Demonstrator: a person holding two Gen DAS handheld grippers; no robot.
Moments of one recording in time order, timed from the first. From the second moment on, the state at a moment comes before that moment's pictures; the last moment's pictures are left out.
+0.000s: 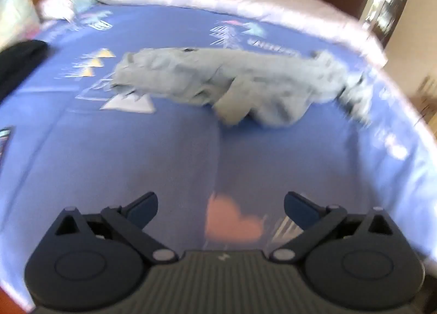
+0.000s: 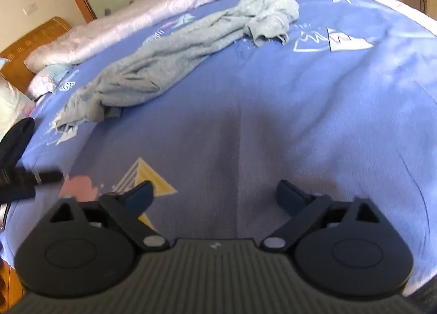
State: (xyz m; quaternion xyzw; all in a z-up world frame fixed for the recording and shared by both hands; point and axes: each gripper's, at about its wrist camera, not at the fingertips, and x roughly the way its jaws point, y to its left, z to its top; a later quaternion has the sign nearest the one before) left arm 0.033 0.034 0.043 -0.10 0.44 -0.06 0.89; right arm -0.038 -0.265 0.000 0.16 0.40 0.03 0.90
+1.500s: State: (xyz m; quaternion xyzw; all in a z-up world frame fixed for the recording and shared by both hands) left arm 0.005 0.193 0.044 -0.27 0.47 0.02 0.84; right arm 0.142 -0.368 0.041 -0.01 0.33 -0.05 0.94
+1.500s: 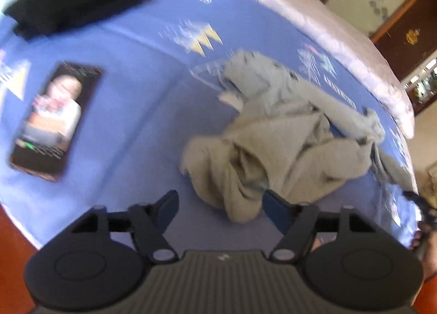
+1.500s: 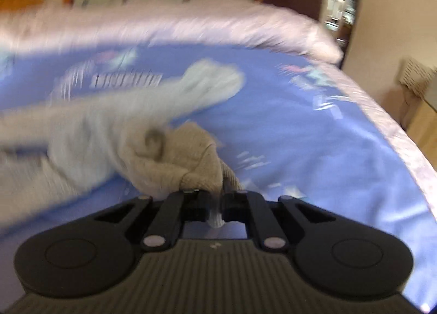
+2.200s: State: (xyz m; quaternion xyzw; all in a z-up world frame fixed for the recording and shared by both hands) left arm 0.034 0.213 0.037 -0.34 0.45 0.07 0.82; right arm 0.121 -0.550 0.141 0.11 0.37 -0.19 0.91
